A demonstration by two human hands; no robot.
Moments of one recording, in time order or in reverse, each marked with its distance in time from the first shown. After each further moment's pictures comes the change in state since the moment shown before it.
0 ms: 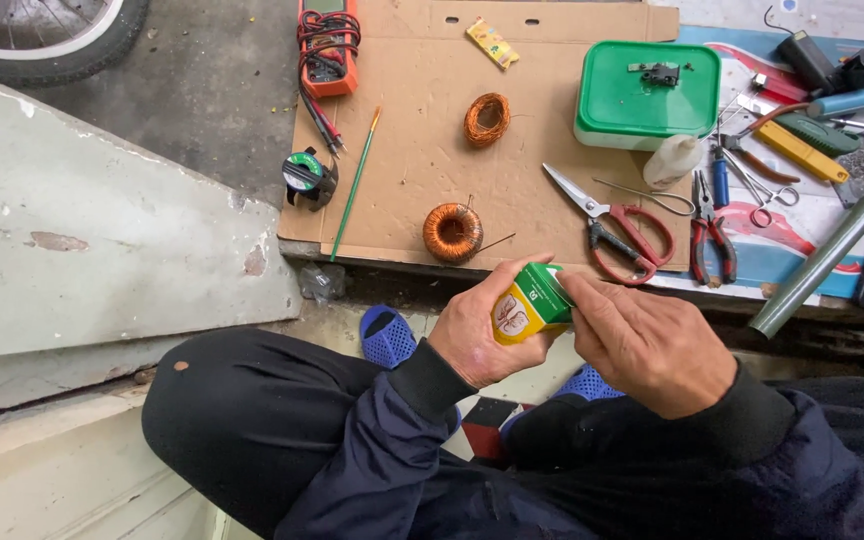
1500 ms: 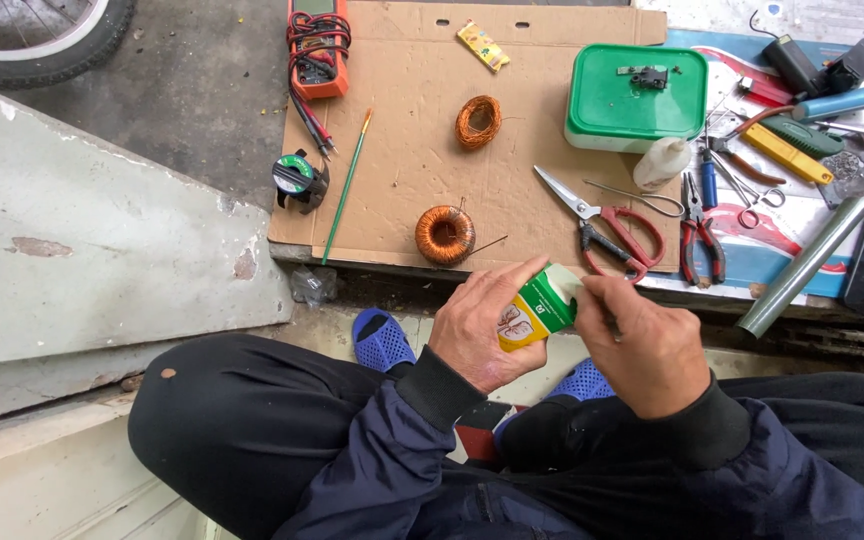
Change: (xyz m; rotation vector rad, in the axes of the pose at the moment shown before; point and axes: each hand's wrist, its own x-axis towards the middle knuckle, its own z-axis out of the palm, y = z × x) left_hand 0.000 -0.051 0.032 0.284 0.222 0.244; right_hand -0.027 -0.002 0.037 -0.011 0.141 0.469
